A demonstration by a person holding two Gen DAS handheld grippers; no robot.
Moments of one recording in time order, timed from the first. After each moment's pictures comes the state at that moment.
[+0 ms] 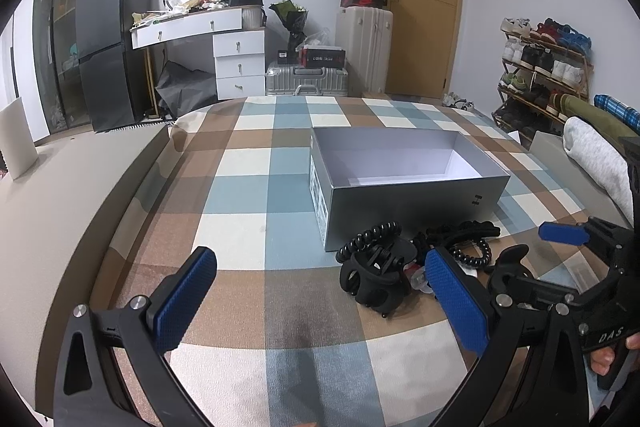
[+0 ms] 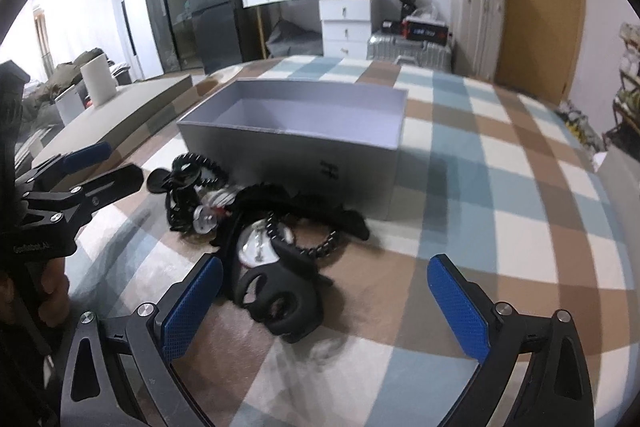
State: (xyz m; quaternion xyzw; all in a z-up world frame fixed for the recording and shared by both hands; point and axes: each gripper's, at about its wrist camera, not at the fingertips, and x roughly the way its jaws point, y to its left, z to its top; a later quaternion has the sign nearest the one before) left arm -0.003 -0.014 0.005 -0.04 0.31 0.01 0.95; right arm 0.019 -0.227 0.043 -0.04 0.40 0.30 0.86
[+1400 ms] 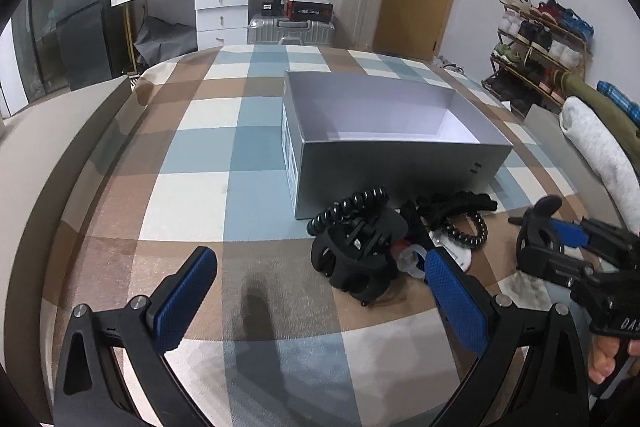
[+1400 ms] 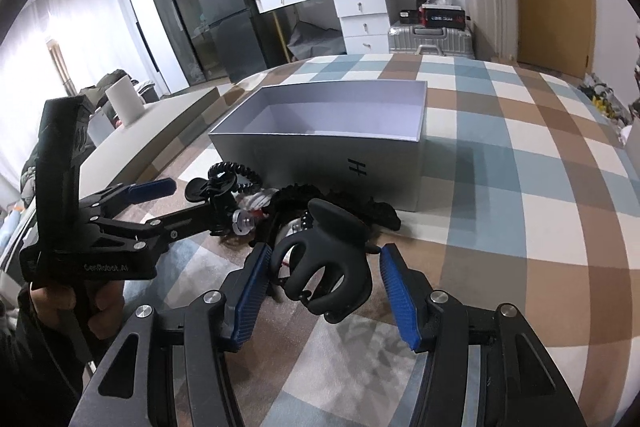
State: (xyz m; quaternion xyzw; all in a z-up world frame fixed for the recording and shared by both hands) left arm 0.014 -0.024 -0.010 -0.07 0.39 -0.03 0.92; right arm 0.017 -0.235 0.049 0.02 0.42 0.34 0.84
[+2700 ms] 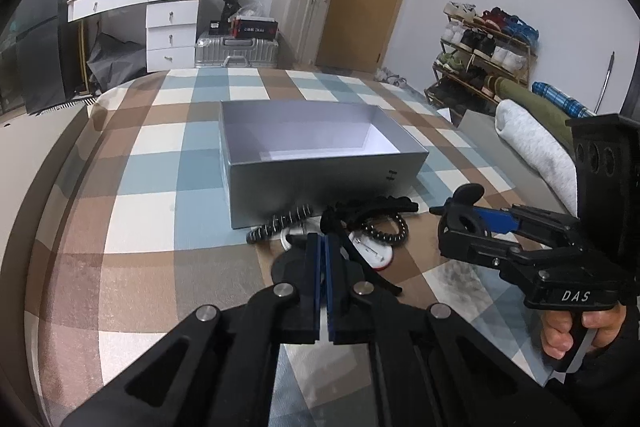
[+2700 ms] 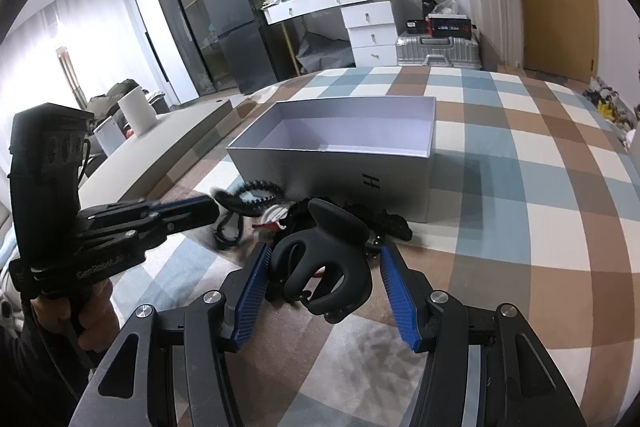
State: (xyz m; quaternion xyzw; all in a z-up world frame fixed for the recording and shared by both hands) left arm 0.001 -0.036 0.009 -0.07 0.36 -0.13 0.92; right arm 0.013 -0.237 0.058 0.04 0.40 0.36 0.84
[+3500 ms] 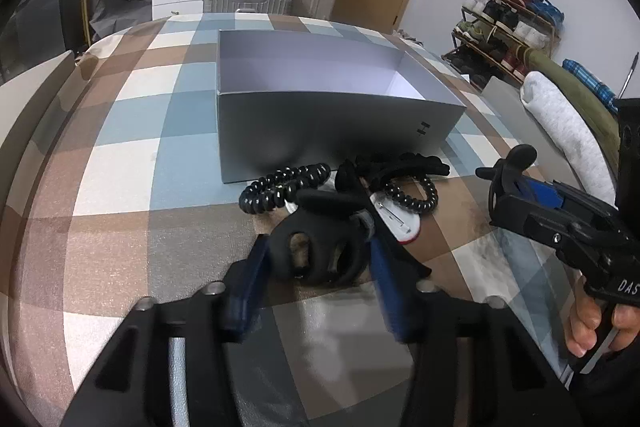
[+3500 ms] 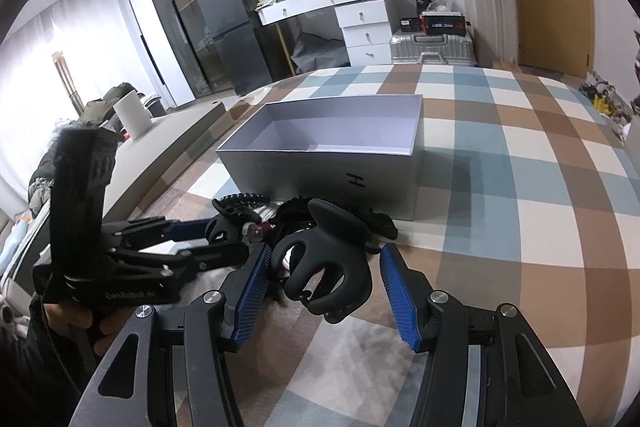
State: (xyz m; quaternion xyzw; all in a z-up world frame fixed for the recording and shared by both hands) left arm 0.014 -0.045 -0.017 -0.09 0.43 -0.12 0.89; right arm 0.016 -0.246 0.057 0.05 0.40 0.35 0.84
